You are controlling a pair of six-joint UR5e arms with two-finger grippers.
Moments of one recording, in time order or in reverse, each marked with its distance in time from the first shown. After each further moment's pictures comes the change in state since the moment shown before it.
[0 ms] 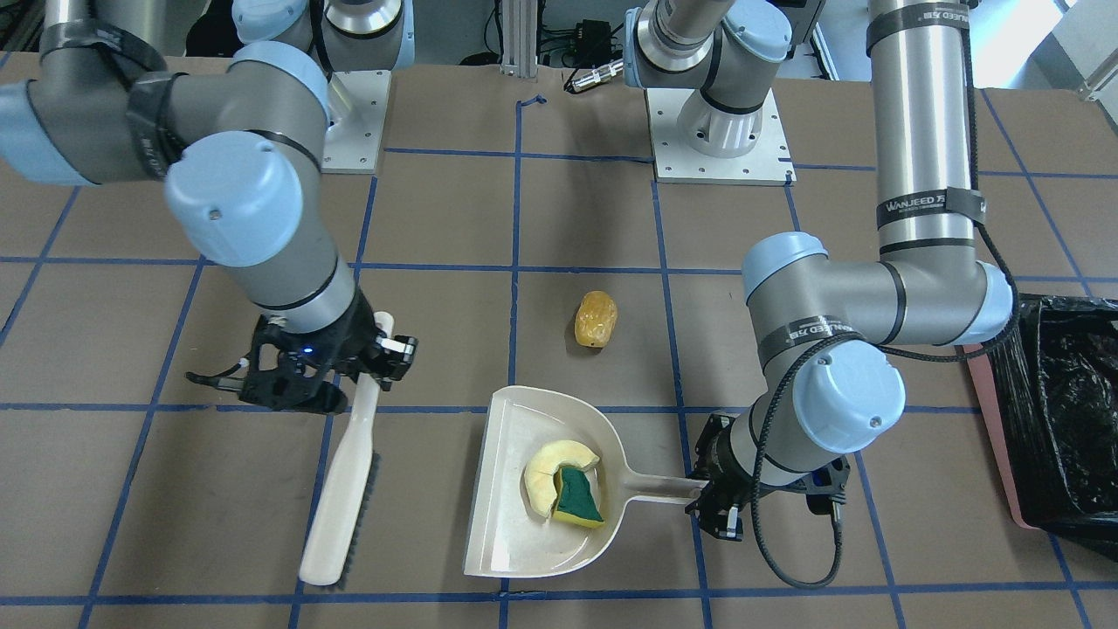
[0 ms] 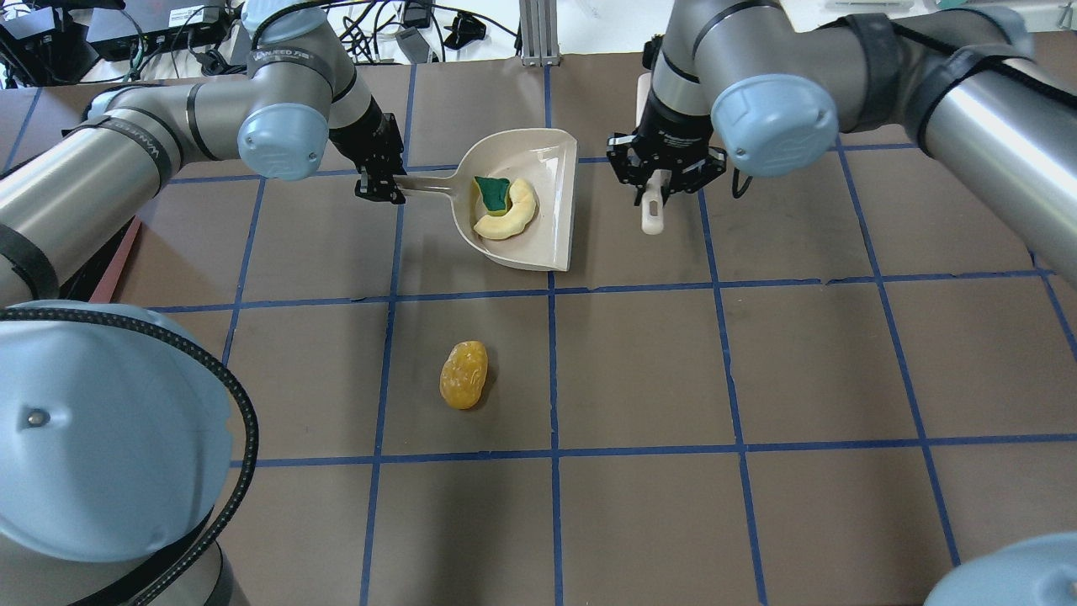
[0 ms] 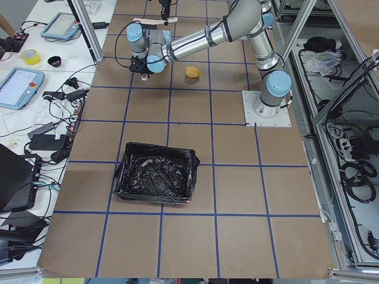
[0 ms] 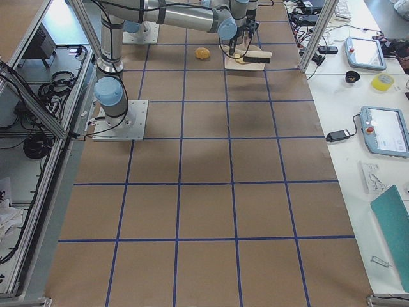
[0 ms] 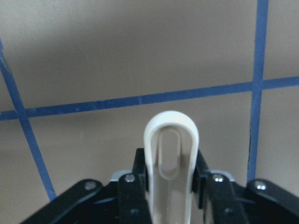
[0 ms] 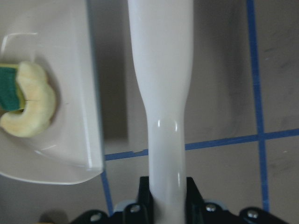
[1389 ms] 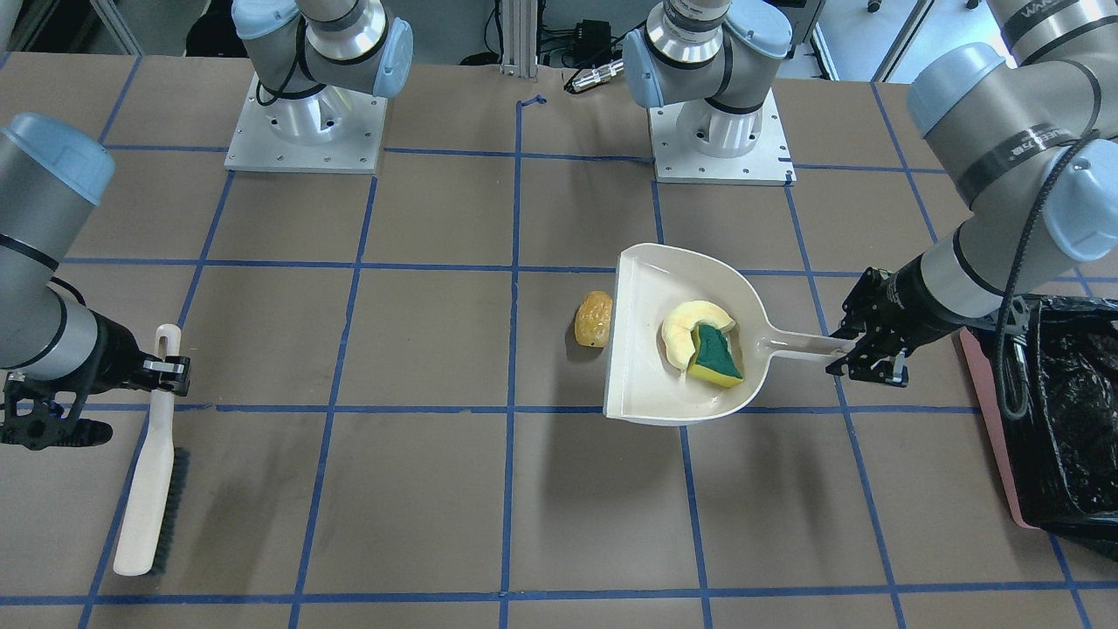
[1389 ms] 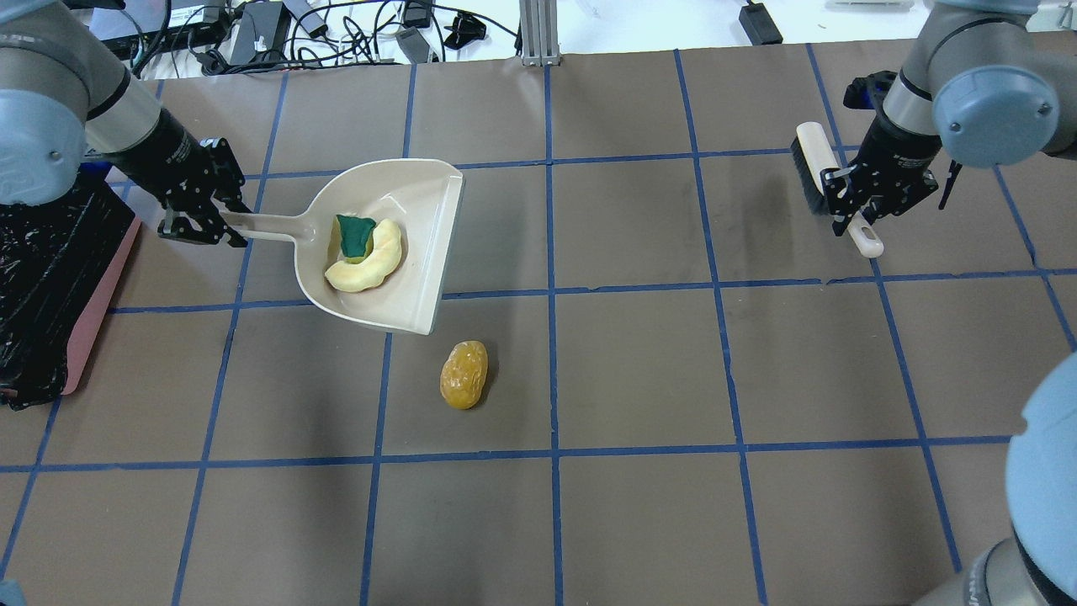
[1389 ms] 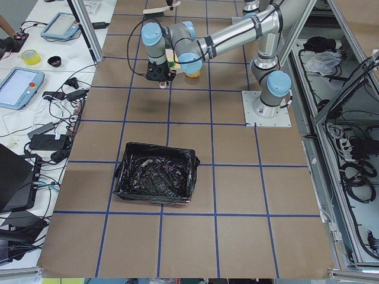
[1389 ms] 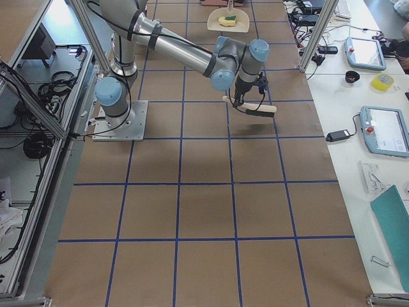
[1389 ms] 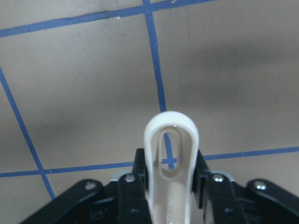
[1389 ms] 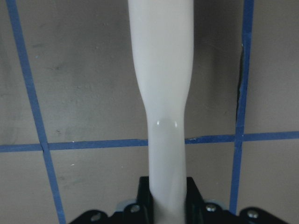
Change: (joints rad) left arm 0.291 0.372 -0.251 -0.250 0.027 0.327; right arm -0.377 0.043 0.092 0.031 -0.092 -0.491
